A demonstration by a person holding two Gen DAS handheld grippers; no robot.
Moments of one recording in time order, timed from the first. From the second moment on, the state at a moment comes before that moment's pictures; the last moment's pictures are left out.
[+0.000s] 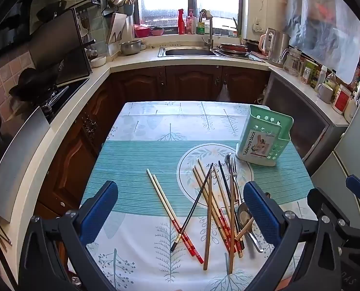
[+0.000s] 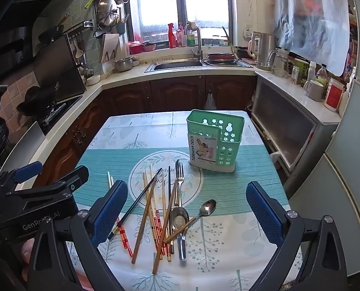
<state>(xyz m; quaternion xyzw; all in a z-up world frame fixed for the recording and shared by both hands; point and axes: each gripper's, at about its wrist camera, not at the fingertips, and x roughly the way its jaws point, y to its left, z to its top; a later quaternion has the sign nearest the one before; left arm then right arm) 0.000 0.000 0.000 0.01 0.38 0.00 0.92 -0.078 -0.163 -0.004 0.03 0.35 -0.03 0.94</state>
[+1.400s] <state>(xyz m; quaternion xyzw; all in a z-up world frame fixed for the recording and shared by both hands) 0.002 0.006 -0.015 -0.01 0.40 -0.02 0.91 -0.063 -0.159 -0.026 0.05 0.39 0.01 0.92</state>
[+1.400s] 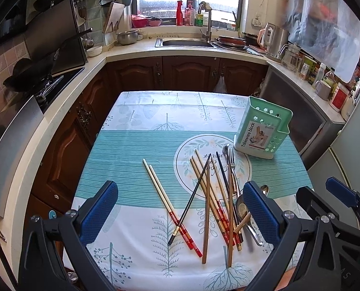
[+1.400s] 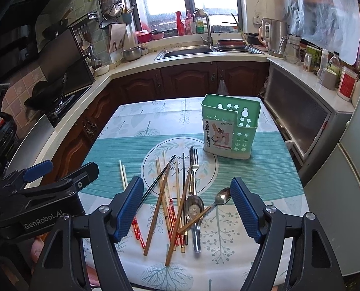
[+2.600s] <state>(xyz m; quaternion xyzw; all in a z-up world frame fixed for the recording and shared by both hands) 0.022 0.009 0.015 0.00 0.38 -0.02 0.92 -0.049 -0.168 0.003 0.04 0.39 0.03 0.92</state>
